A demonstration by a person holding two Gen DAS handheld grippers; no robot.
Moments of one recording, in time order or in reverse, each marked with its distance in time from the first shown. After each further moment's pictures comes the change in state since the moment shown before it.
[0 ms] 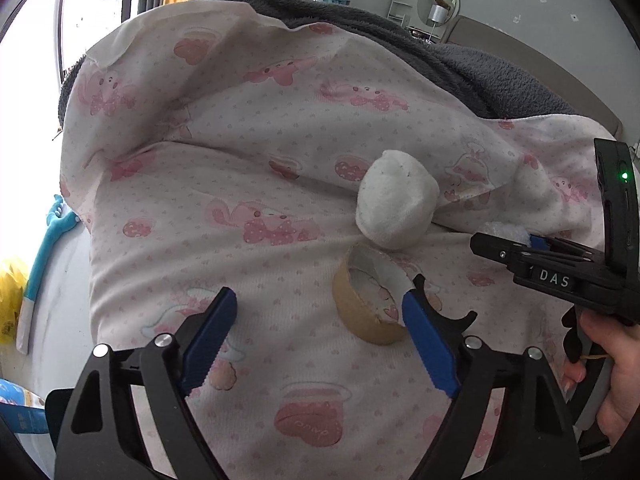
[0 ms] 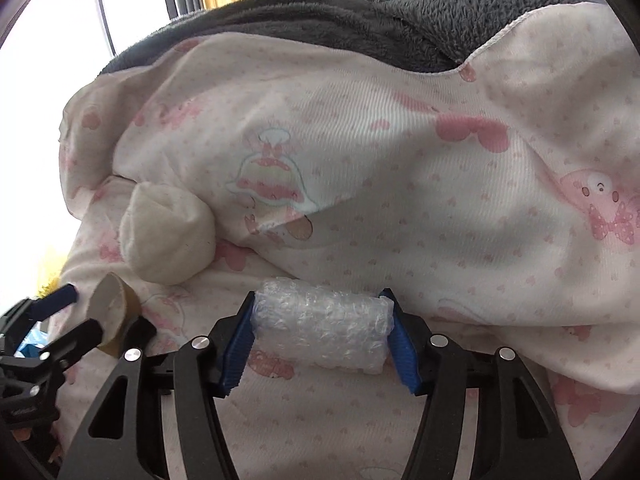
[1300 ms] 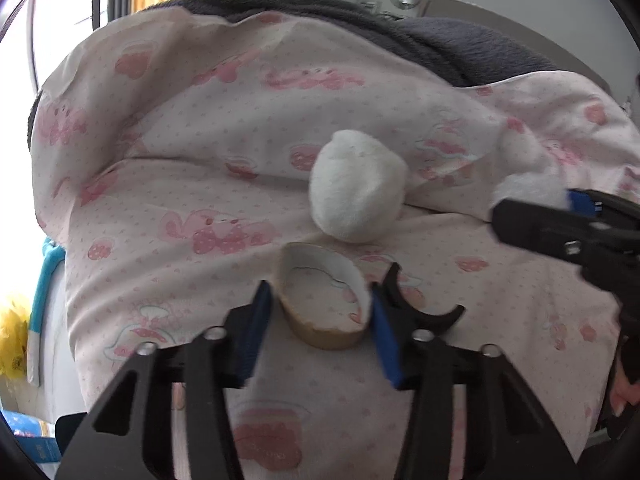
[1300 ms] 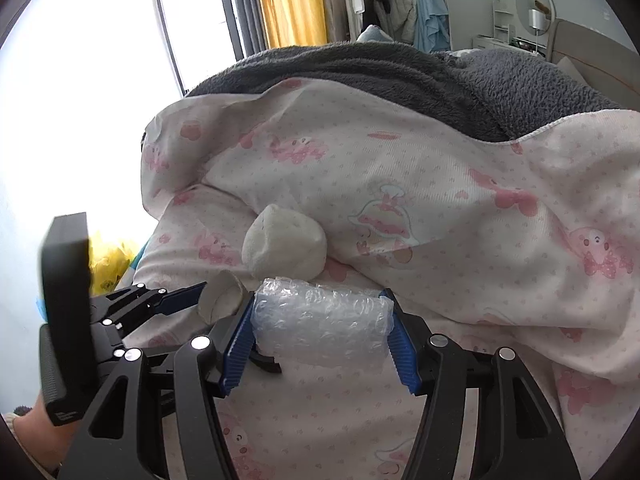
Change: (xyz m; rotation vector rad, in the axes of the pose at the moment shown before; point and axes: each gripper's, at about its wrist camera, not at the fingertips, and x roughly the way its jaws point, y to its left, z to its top) left arm 0.025 -0.030 0.006 0.125 0.018 -0.010; right arm -0.049 0.052 0.004 -0.117 -0.076 0.145
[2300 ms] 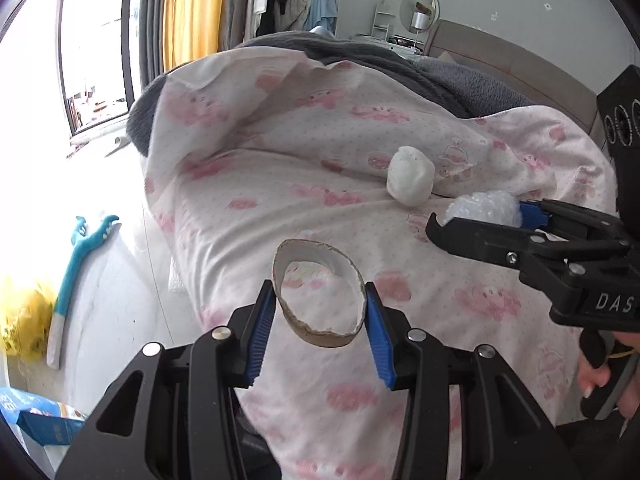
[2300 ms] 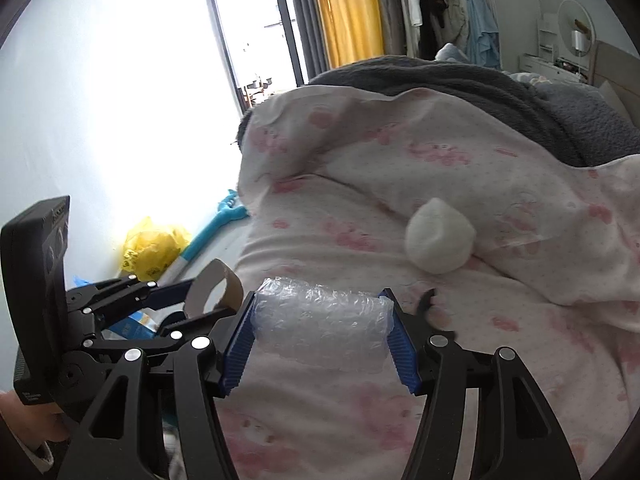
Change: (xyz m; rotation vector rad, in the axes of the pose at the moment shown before) left arm -0.122 0.078 -0.061 -0.037 -0.055 0.026; right arm -0.016 0.117 -0.023 -0.071 -0.039 0.151
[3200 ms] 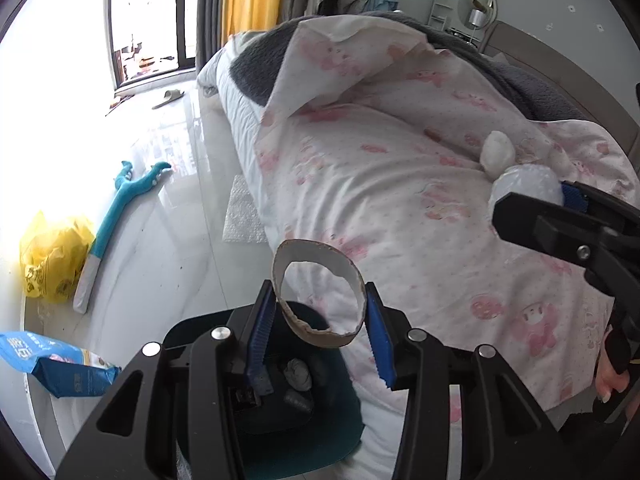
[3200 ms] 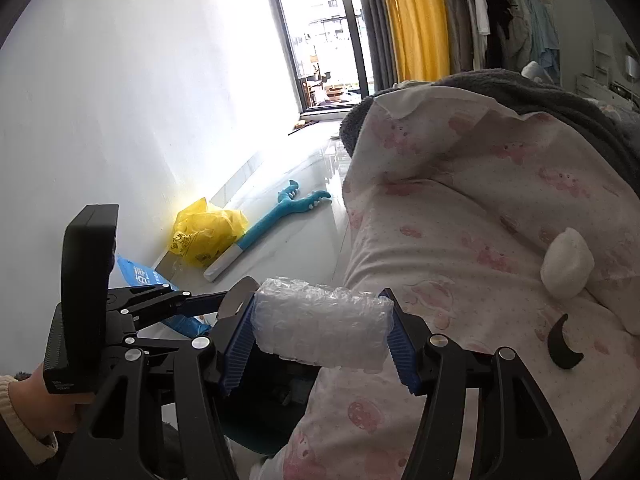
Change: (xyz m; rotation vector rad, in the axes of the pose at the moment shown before) left arm -0.033 0.097 -0.044 -0.139 0.090 0.113; right arm 0.031 0.108 0.003 -0.129 0.021 0.149
